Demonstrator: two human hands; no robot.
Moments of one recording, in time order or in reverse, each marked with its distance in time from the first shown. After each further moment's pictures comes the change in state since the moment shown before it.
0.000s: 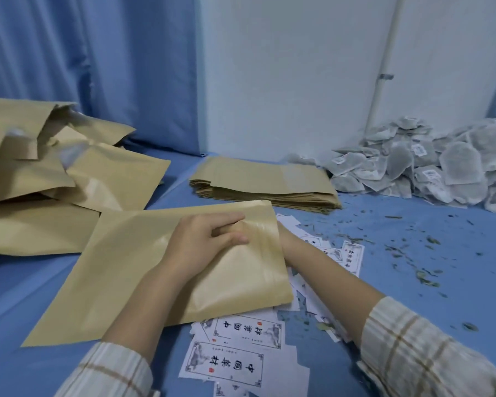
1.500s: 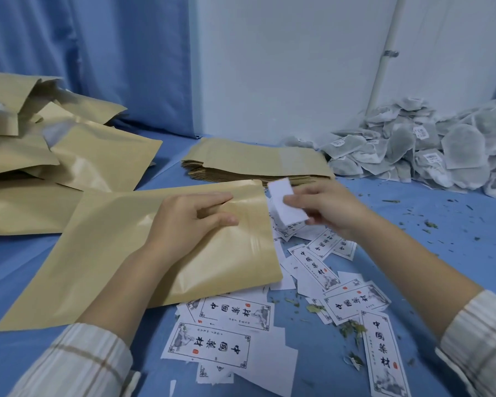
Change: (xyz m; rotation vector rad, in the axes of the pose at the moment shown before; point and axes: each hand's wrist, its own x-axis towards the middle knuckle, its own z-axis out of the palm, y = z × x) left_hand -0.003 -0.003 0.004 0.022 0.083 0.043; right_hand -0.021 0.024 -0.081 0.092 0.170 -0.062
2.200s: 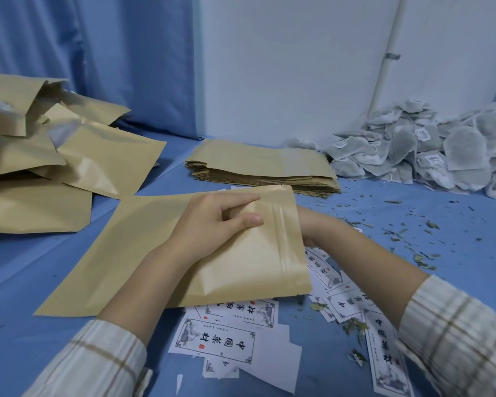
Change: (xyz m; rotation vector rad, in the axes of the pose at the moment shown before) left_hand -0.002 0.023 0.008 -0.059 -0.164 0.006; right_hand -0.001 -0.011 0.057 -0.124 -0.342 0.222
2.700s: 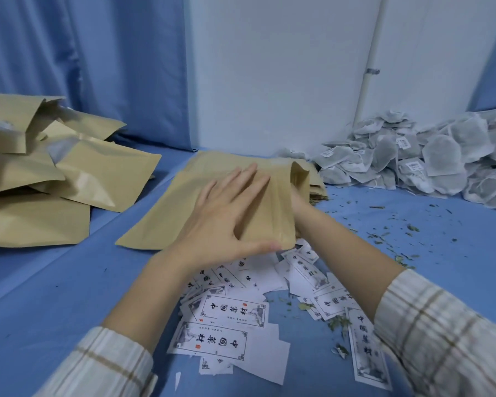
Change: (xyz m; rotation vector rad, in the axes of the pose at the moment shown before) left_hand 0.000 0.024 -0.001 0.485 -0.083 0.357; right_hand -0.003 -0.025 -0.007 0.407 0.318 -0.165
